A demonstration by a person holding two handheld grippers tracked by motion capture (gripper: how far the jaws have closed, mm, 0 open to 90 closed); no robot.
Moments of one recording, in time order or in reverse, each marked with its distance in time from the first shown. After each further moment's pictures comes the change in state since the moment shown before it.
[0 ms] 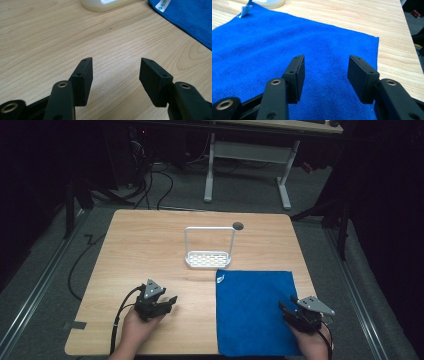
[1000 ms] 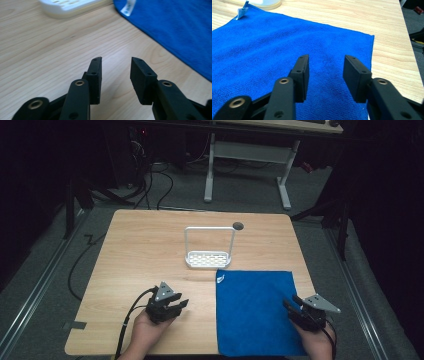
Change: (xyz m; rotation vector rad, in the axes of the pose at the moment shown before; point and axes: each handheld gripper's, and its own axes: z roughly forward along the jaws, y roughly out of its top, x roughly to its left) left arm -0.036 0.012 0.008 0.002 -0.132 0.055; right arm -0.013 0.000 -0.001 0.007 0.016 0.025
